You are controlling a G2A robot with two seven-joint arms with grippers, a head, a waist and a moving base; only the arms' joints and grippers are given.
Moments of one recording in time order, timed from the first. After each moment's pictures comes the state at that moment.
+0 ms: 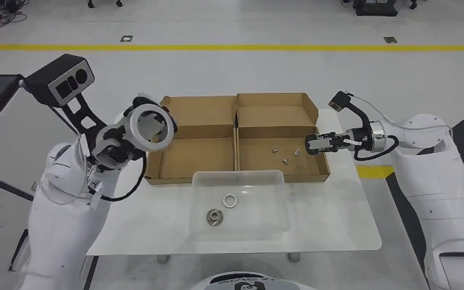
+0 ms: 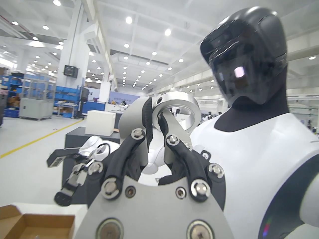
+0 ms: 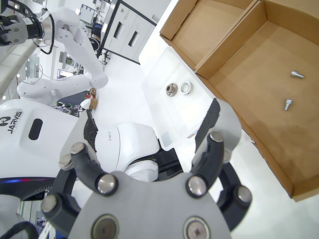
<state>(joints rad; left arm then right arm) 1.28 -1.03 -1.45 -2.09 -0.42 -0.79 -0.66 -1.07 -0.92 1.38 -1.42 0.35 -0.28 1.54</state>
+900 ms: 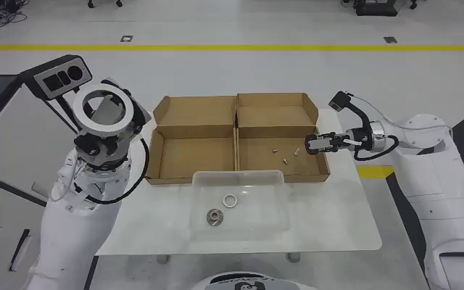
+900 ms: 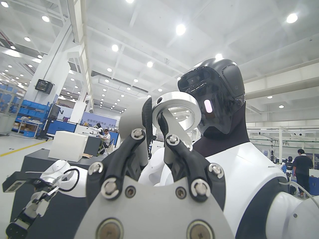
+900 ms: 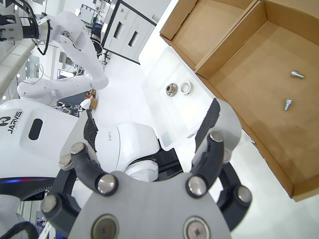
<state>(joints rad) 1.30 -1.05 -1.39 -2.10 -0.71 -0.78 -0.60 -1.07 -0.92 1.38 -1.42 0.35 -0.28 1.54</state>
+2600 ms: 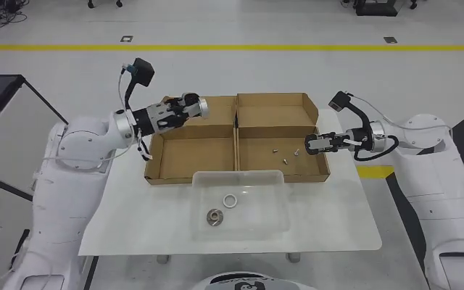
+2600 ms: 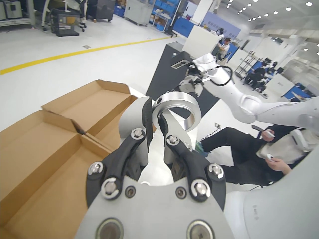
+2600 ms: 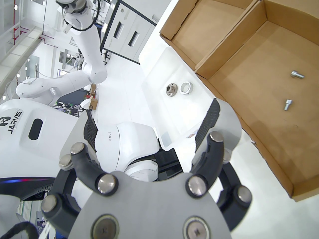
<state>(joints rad) 1.11 -1.02 -1.39 -1.78 0.13 -0.47 -0.90 -1.07 -0.92 1.38 -1.42 0.35 -0.28 1.54</state>
